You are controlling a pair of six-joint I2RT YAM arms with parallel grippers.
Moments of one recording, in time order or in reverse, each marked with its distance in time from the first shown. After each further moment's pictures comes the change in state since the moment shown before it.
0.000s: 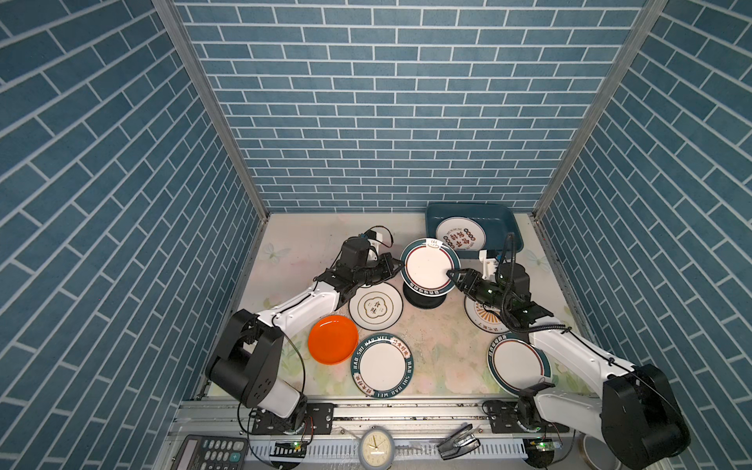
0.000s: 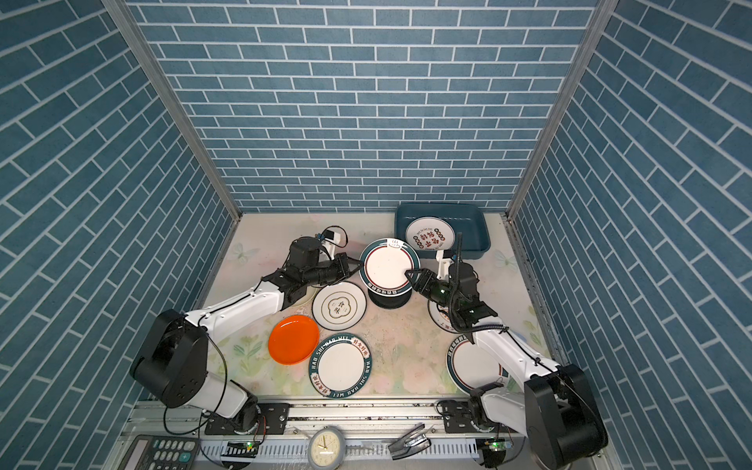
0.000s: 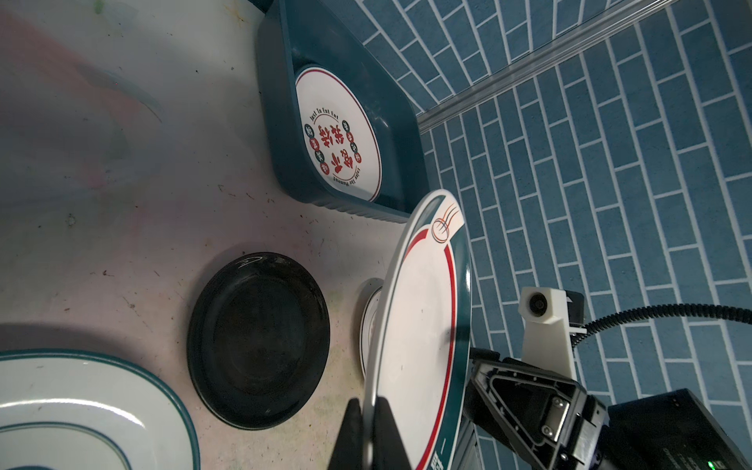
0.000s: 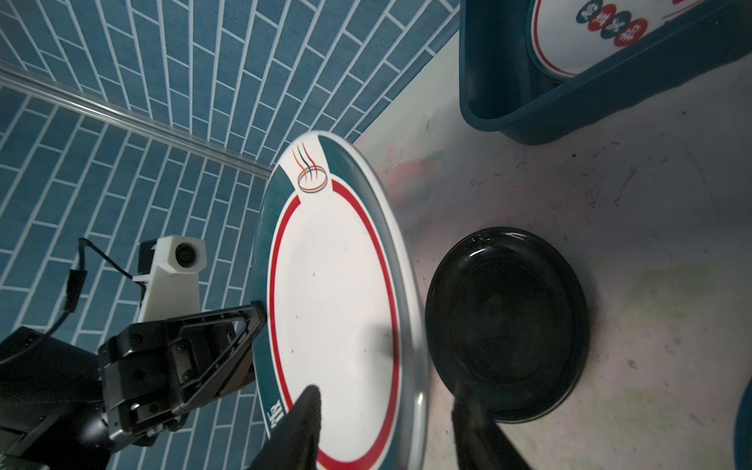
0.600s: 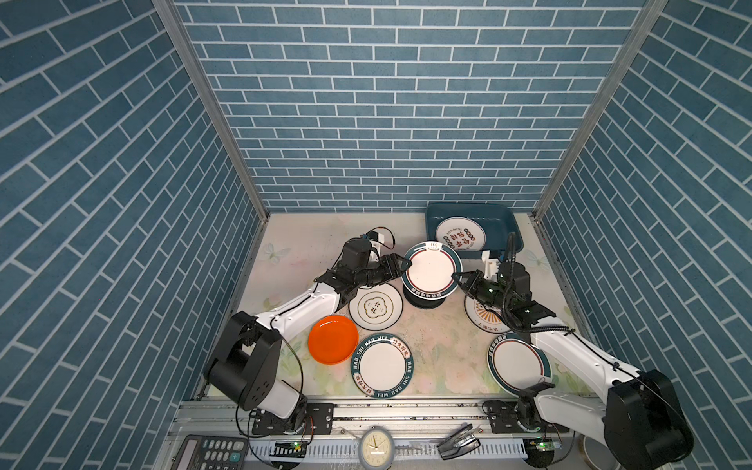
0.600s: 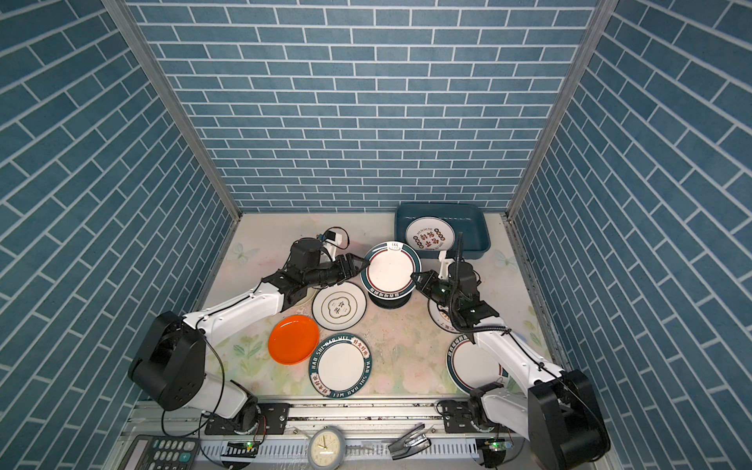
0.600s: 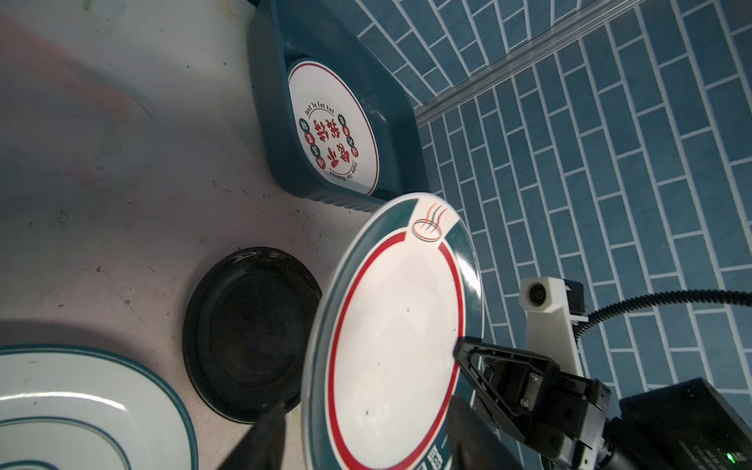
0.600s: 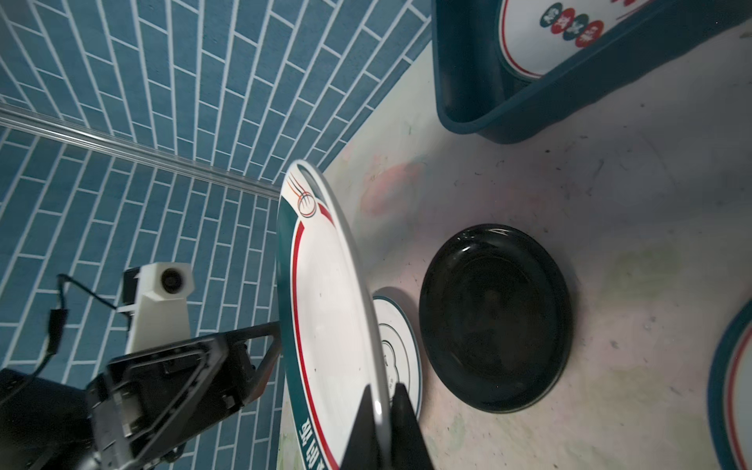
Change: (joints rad) left arm -0.017 -0.029 -0.002 -0.015 -0.012 0.026; right arm 0.002 -0.027 0.024 -0.108 0.066 0.045
